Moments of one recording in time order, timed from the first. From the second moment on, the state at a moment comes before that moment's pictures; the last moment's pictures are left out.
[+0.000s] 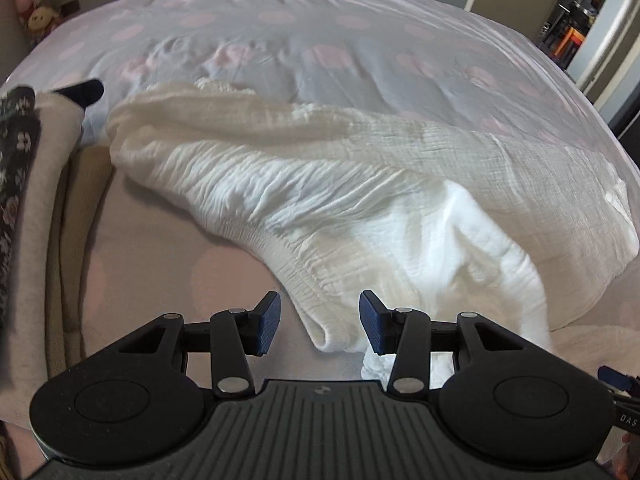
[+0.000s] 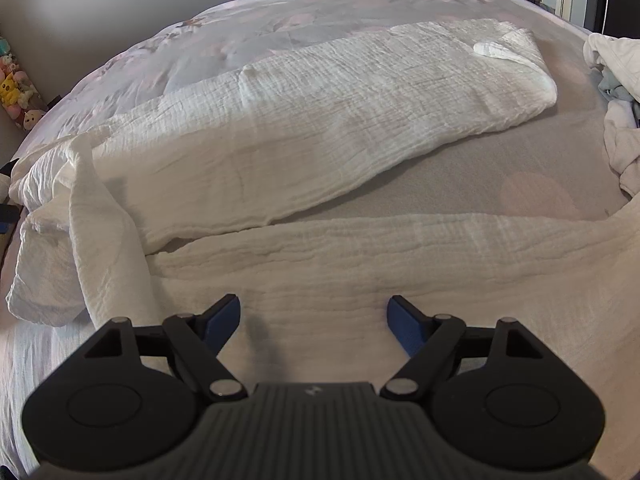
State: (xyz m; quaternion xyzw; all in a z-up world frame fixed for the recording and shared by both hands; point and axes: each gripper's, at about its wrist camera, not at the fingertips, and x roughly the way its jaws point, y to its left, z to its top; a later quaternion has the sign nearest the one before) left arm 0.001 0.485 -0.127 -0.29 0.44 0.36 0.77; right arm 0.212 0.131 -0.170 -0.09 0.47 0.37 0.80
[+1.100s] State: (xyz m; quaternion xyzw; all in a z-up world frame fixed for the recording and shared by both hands) left arm -0.188 0.472 -0.080 -0.33 0.45 0.45 0.70; right arm 0.216 0.115 -0.159 -0.04 0.45 0.36 0.82
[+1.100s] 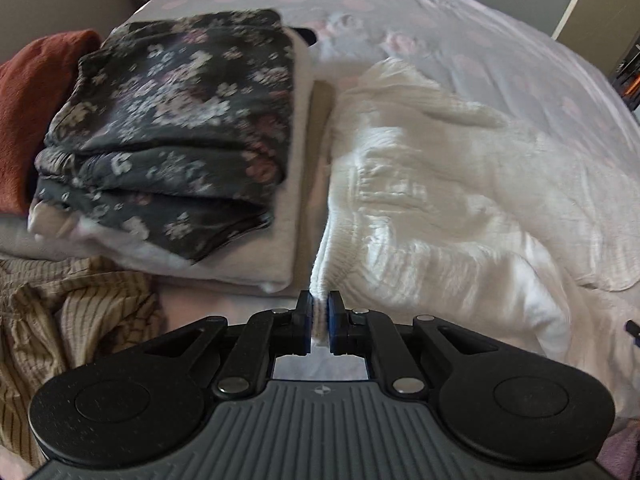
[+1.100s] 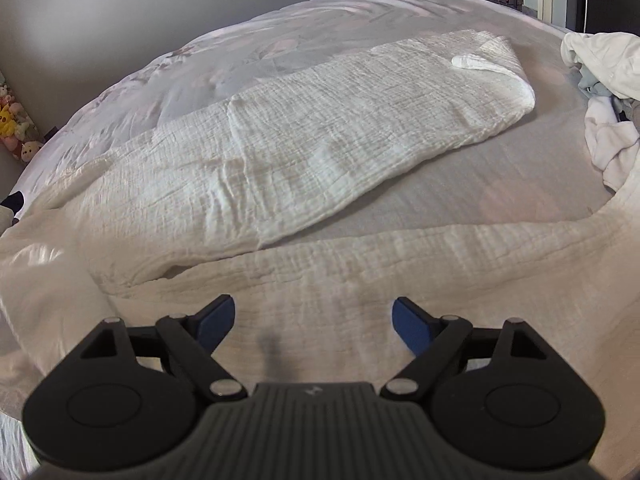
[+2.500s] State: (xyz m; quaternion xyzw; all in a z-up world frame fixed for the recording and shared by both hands) left arm -0.249 0.482 -0.106 -0.36 0.38 0.44 0.73; right arm 0.033 0.190 -0.151 -0.38 0.33 0.59 0.63
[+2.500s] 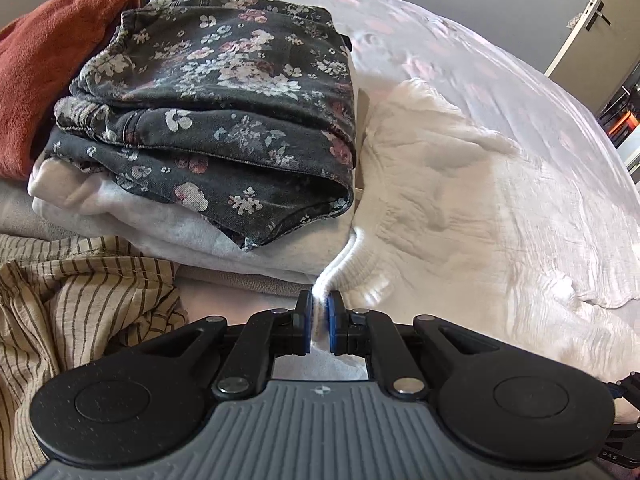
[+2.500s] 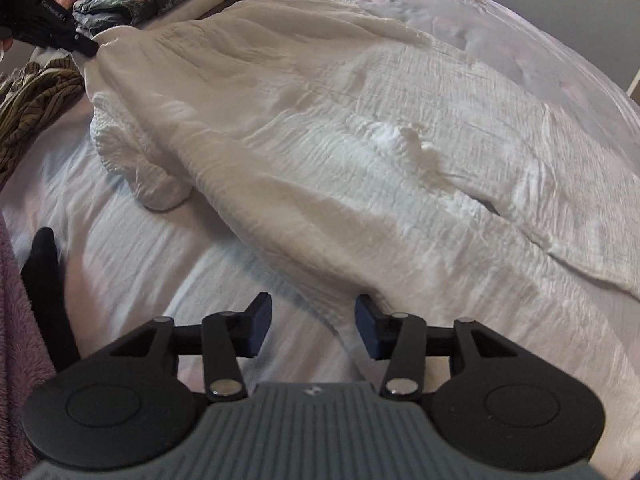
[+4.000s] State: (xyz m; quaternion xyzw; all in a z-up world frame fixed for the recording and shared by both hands) left arm -0.183 0.411 -0.092 -0.10 0.50 0.28 0.82; right arm 0.049 0.141 -0.125 -0.42 0.28 0.63 0.58
